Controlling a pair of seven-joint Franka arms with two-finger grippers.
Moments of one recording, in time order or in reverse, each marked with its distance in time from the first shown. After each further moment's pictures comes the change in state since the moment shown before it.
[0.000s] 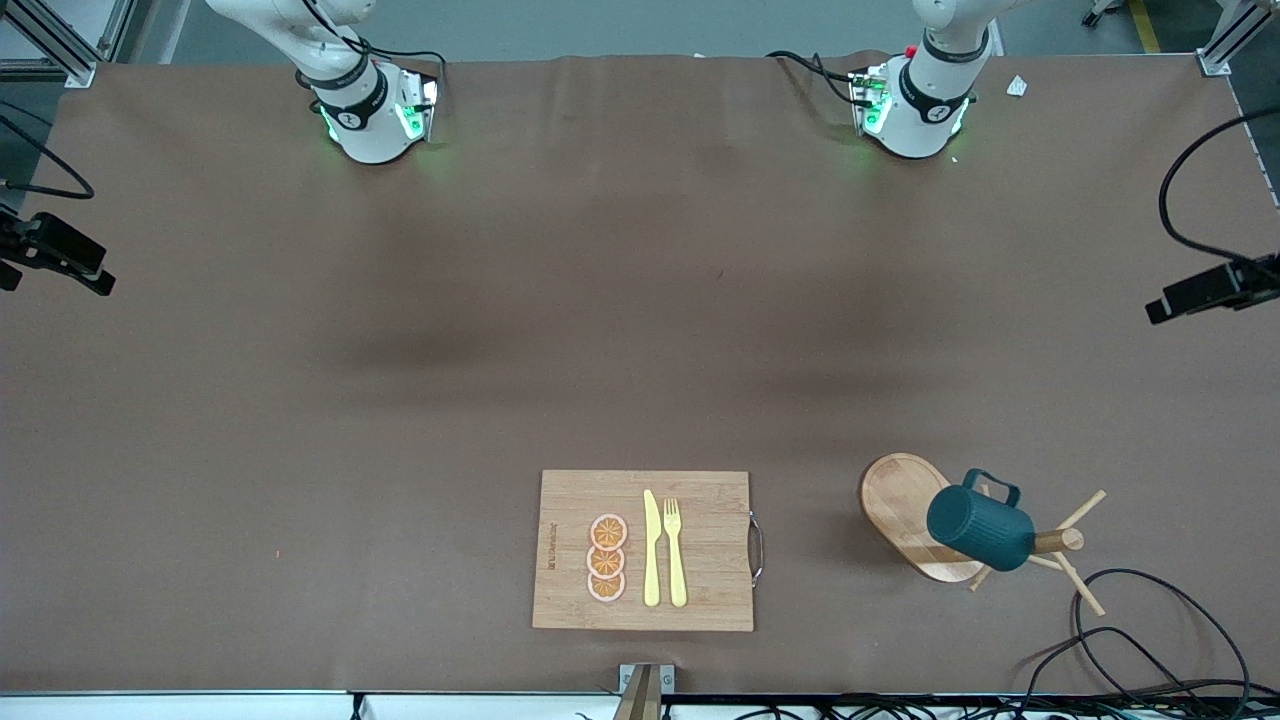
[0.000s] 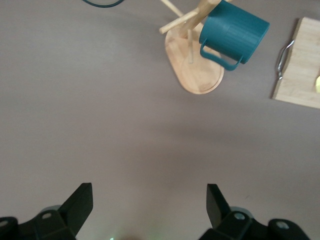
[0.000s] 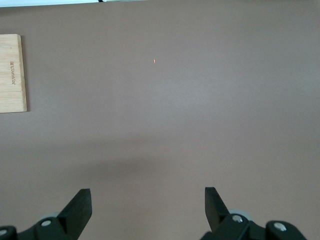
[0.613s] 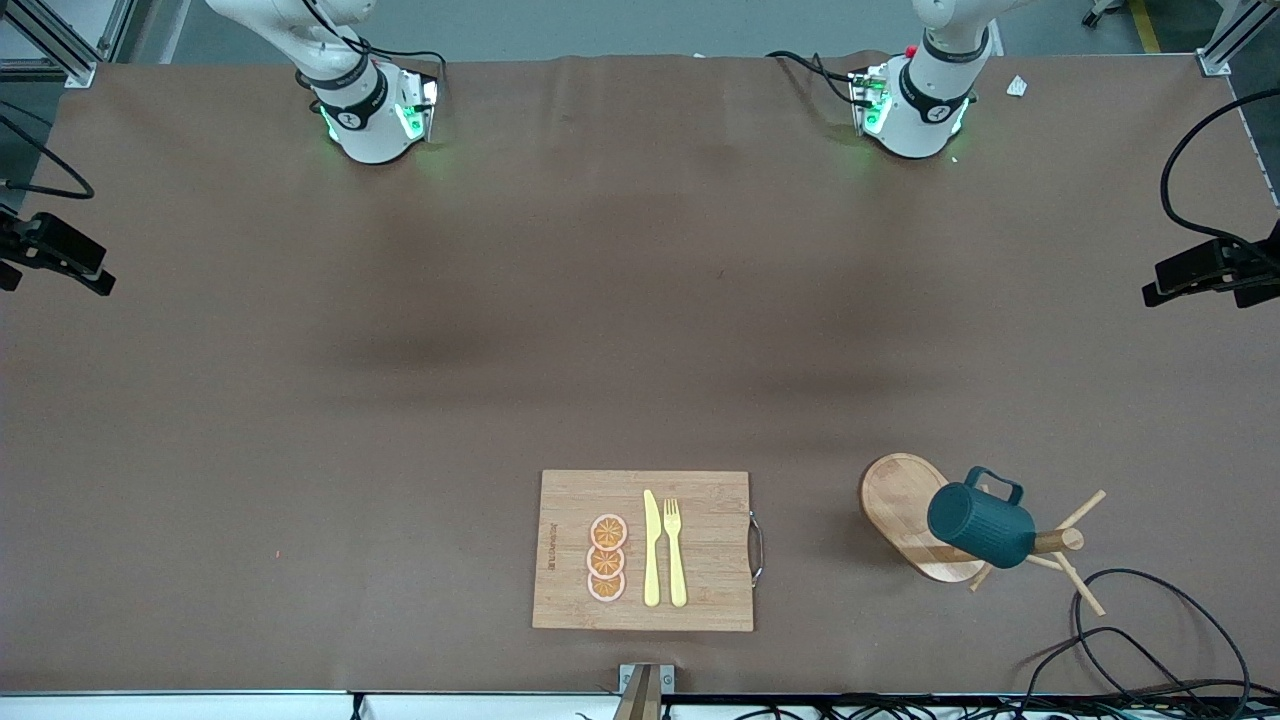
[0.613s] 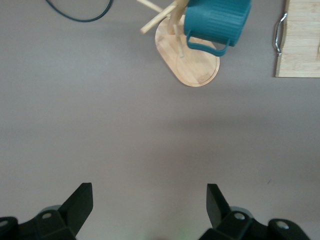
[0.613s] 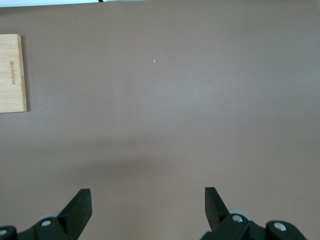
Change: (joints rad) left arm -0.054 -0.011 0.027 -0.011 0.017 0.019 0.161; right arm 0.000 0.000 0.000 0.000 0.000 0.000 0.000
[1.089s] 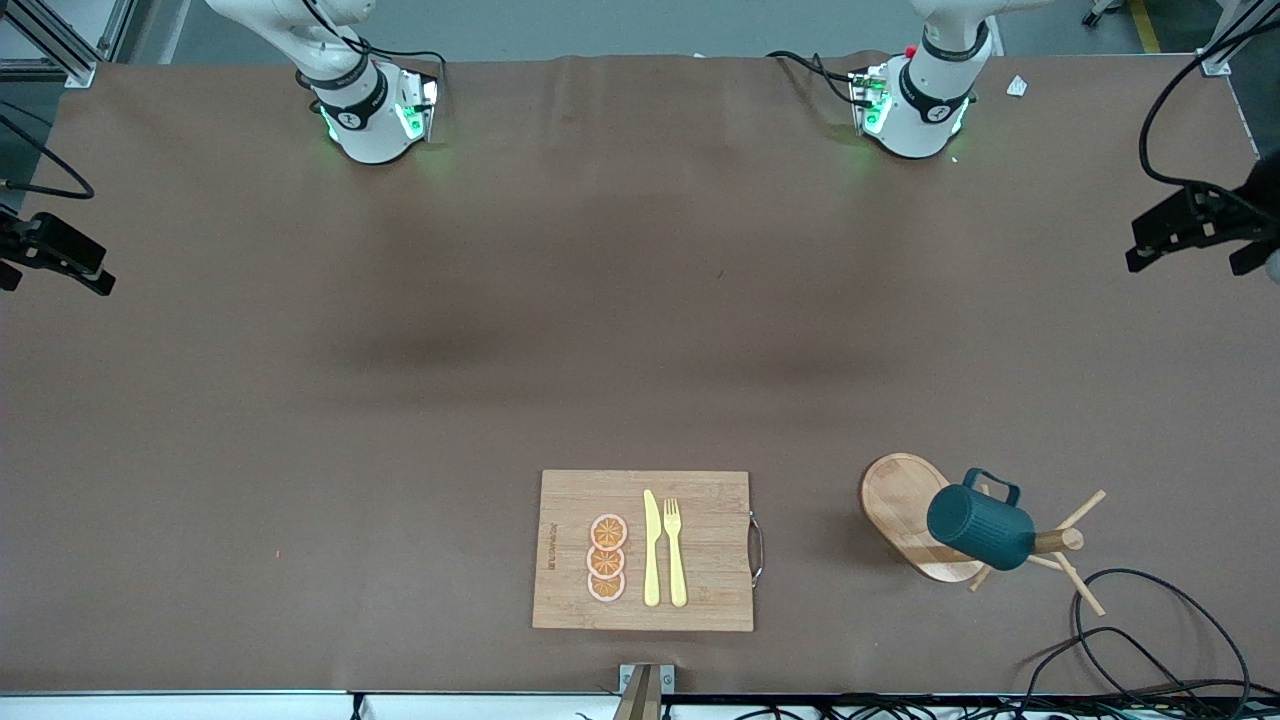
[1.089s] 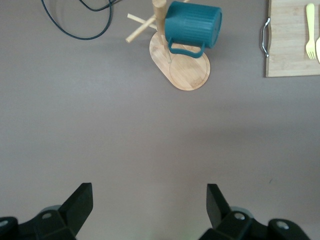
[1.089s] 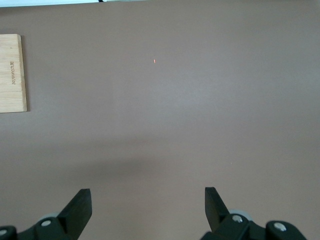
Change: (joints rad) left arm -0.235 -0.118 0.186 -0.041 0.000 -0.003 0.000; right arm 0.000 0.000 0.000 0.000 0.000 0.000 0.000
